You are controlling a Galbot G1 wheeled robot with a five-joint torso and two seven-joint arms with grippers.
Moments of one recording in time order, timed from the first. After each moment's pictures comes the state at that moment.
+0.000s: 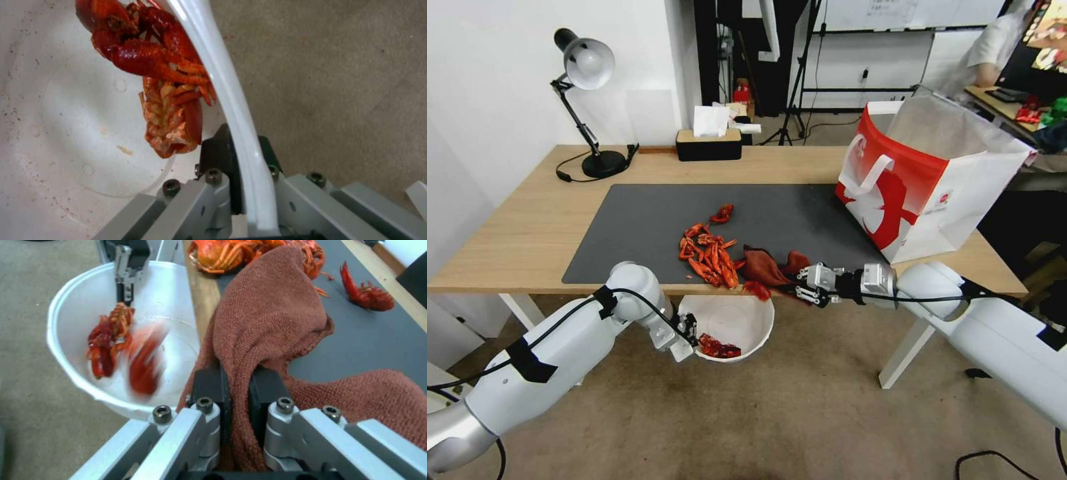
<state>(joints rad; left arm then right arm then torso) 0.61 -0.86 0.24 -1.66 0.72 -0.40 1.25 -0.67 0.63 -0.20 1.76 0.32 0.00 -0.67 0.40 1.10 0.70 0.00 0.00</state>
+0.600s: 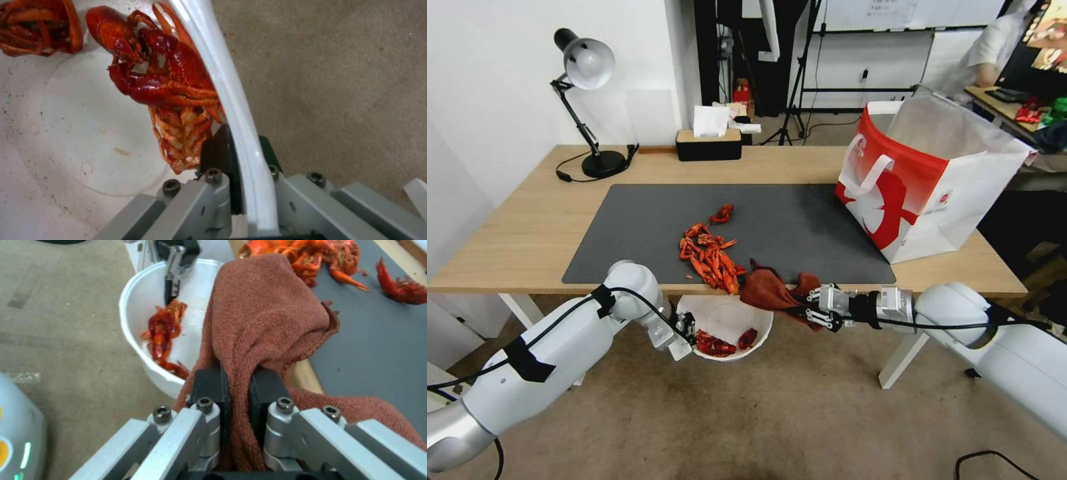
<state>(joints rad) 0.61 -0.85 0.24 -1.66 0.72 -0.40 1.25 -0.85 0.56 -0.07 1.87 0.32 0.00 -0.70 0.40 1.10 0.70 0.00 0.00</state>
